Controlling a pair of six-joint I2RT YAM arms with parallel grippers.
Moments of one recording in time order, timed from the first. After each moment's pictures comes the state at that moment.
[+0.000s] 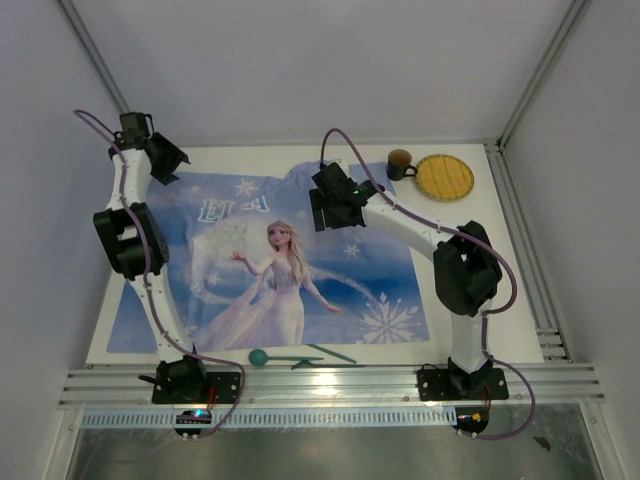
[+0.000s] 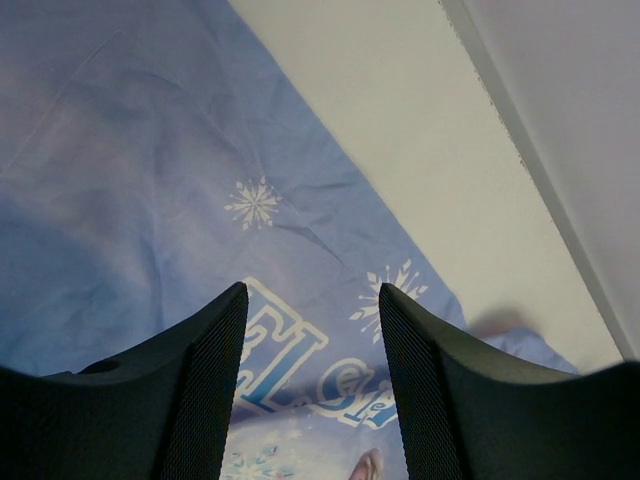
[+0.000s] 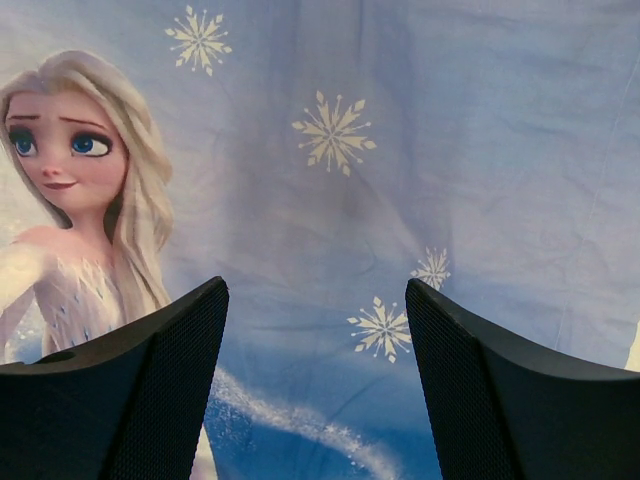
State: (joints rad) left arm 0.26 2.28 2.14 -0.74 0.16 -0.69; right arm 0.69 1.95 1.61 -0.61 0.28 0.40
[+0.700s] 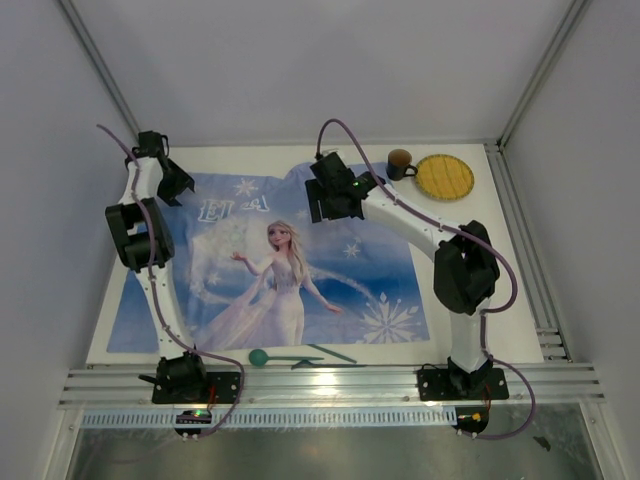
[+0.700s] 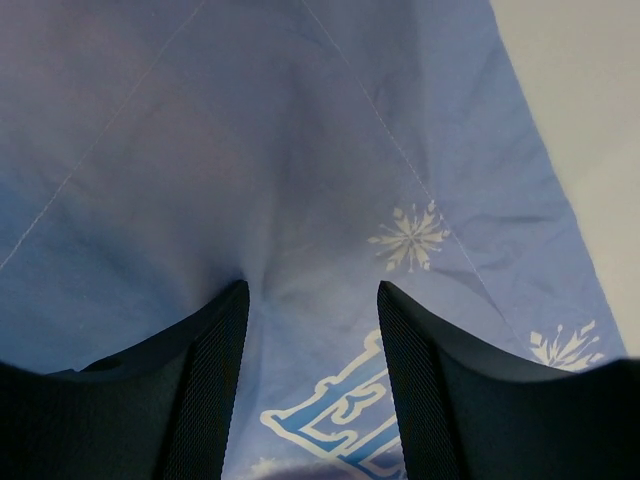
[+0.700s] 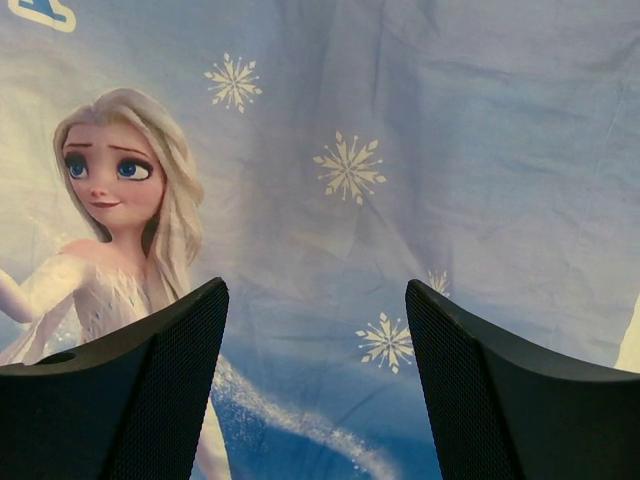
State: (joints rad) left arm 0.24 2.44 2.14 -0.81 0.02 -0.62; right arm 0.69 1.97 1.72 -0.64 0.26 0.37
